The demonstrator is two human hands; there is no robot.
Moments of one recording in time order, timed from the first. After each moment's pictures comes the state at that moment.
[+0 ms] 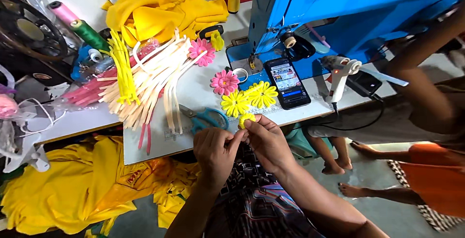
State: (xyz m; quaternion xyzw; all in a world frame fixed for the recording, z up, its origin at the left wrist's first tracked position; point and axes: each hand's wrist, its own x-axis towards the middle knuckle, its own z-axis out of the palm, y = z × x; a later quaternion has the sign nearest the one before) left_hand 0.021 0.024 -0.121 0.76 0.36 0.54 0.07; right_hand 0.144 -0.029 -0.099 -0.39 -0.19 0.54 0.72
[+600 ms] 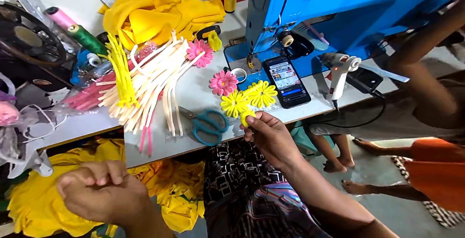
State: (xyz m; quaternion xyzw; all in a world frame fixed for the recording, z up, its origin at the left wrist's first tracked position) left_hand -0.117 0.059 -0.076 0.47 0.30 0.76 0.33; right_hand 0.159 -0.027 -0.098 -0.42 -0.23 0.54 0.69
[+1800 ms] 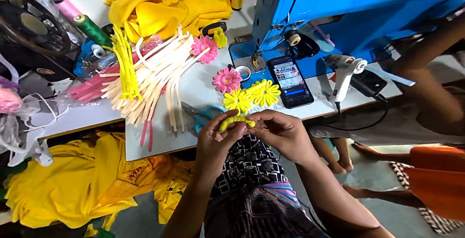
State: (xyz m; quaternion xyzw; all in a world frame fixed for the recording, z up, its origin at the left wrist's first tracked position) left_hand 0.010 0.025 -0.088 0.50 0.28 0.43 0.70; right_hand 0.190 -0.033 -0.095 -0.44 -0.60 0.32 0.59
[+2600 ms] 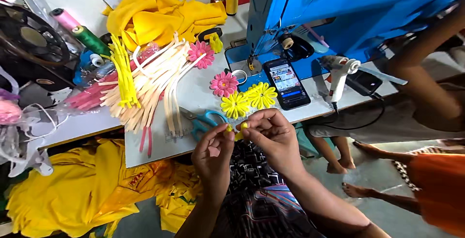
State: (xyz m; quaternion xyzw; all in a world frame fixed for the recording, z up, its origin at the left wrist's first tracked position) left_hand 0.019 0.004 -0.101 0.52 0.27 0.61 0.53; right_hand 0.152 -0.035 -0.089 -0.40 -0.47 0.35 0.70
